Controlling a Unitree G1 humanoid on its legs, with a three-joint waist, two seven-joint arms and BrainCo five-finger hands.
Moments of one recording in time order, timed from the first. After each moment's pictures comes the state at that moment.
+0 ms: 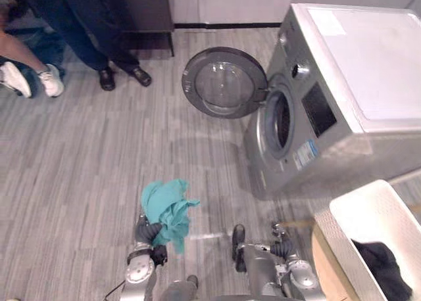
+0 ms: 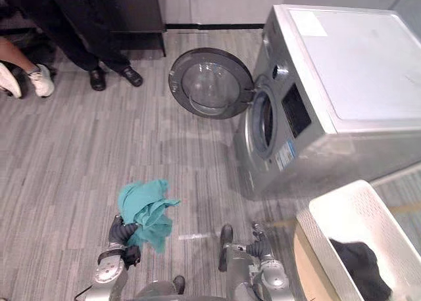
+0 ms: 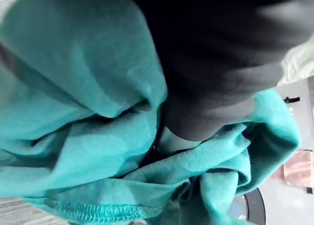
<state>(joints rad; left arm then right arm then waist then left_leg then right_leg) 0.21 0.06 -0.01 0.38 -0.09 -0.22 0.18 0.16 -0.08 0.06 0.56 -0.05 -0.13 -0.06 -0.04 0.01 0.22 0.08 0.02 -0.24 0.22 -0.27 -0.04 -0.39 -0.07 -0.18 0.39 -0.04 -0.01</state>
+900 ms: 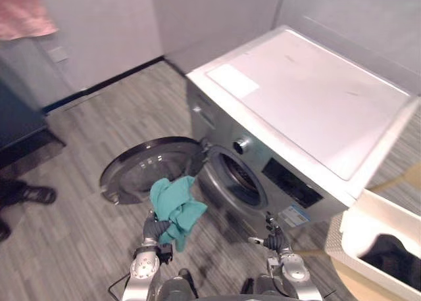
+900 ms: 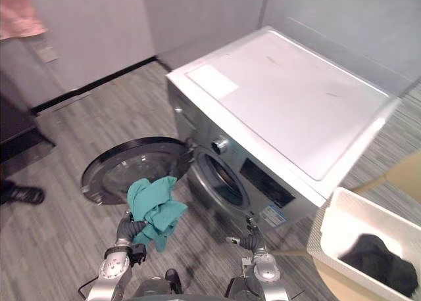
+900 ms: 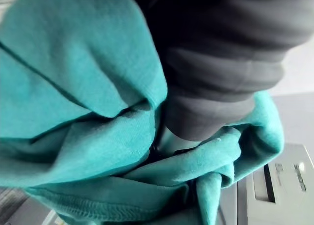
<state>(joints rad) 0.18 0.10 -0.04 0.39 -0.07 -0.20 0.17 0.10 -0.03 0.05 0.66 -0.05 -0.14 -0.08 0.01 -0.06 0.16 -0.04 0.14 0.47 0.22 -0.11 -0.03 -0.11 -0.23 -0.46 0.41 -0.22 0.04</state>
